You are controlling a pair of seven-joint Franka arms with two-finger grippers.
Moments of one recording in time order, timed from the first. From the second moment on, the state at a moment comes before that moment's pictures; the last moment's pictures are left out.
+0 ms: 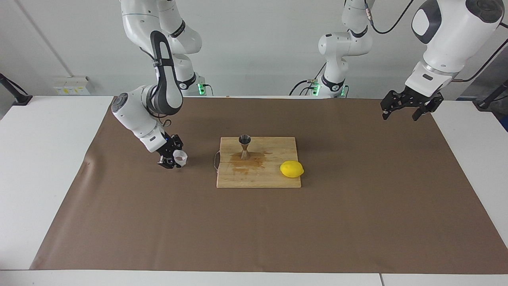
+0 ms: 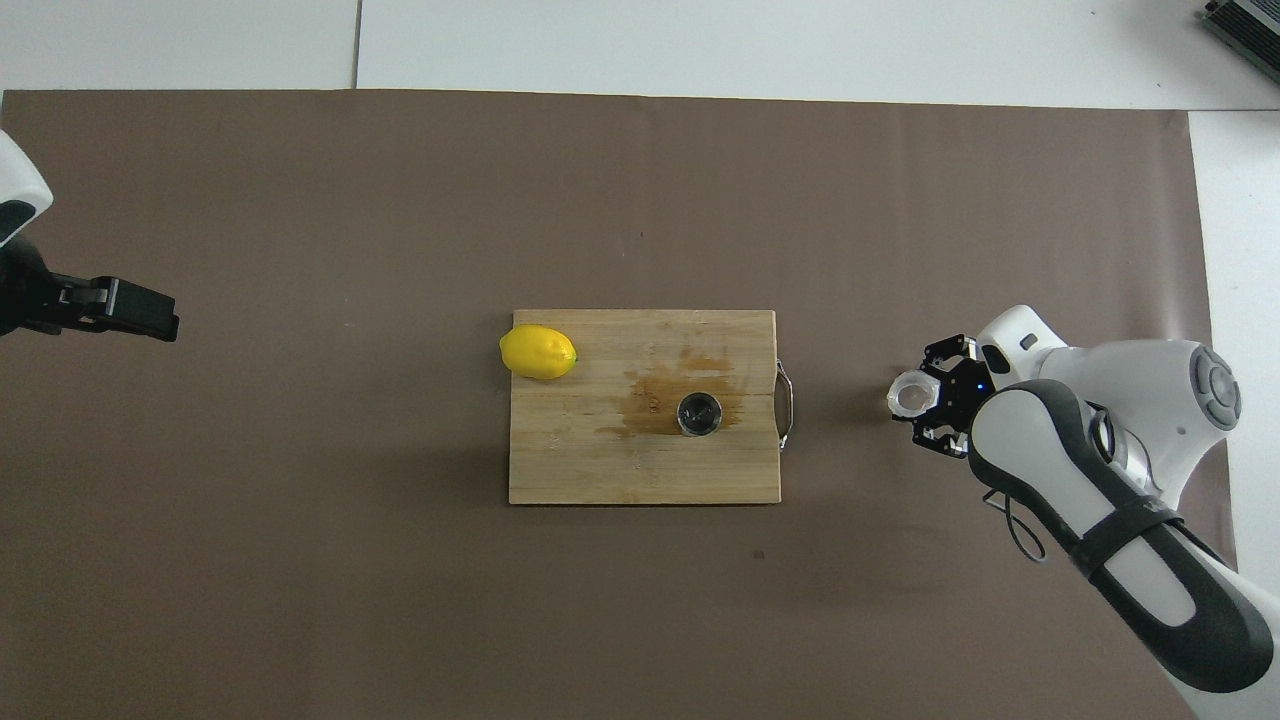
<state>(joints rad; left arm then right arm) -0.01 0.00 -0.05 -1.62 0.01 1.61 0.06 -0.07 0.14 0.05 -2.32 0.57 2.45 -1.82</state>
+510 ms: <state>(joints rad) -0.01 0.00 -0.05 -1.62 0.01 1.61 0.06 -0.10 0.13 0.05 -2.32 0.57 2.44 -1.83</state>
